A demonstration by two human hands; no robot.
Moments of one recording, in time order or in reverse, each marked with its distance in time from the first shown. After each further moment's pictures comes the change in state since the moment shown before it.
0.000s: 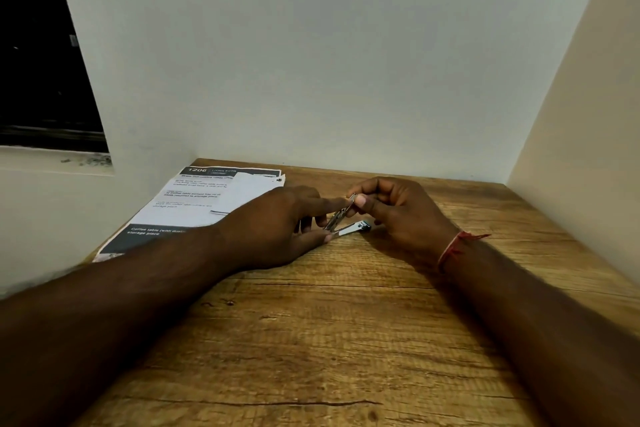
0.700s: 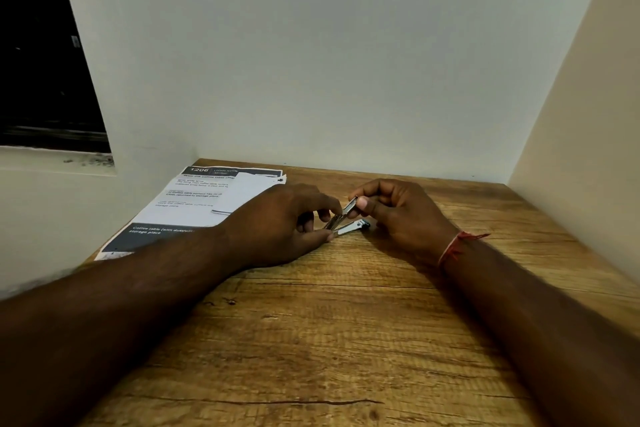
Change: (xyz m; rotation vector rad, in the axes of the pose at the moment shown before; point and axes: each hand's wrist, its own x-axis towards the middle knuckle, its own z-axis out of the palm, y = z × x) left_hand -0.001 0.001 0.001 -0.070 0.084 -0.022; right_hand -0.002 -0.004 0.002 -0.072 0.007 0.043
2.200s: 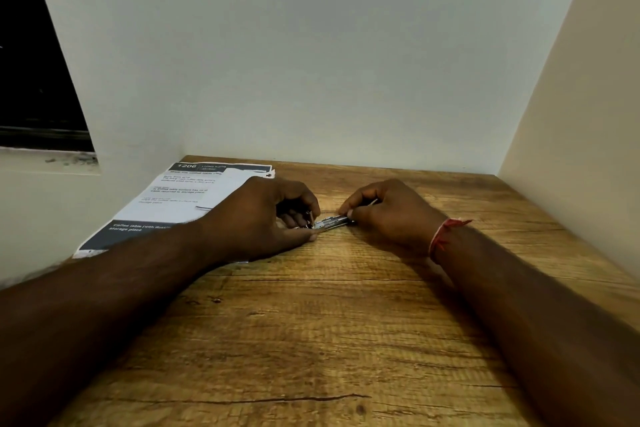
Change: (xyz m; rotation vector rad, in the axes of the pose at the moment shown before) left_hand -0.006 -0.001 -0.005 -0.238 -0.031 -0.195; right_hand 0.008 0.001 -0.005 -0.285 -0.067 0.155
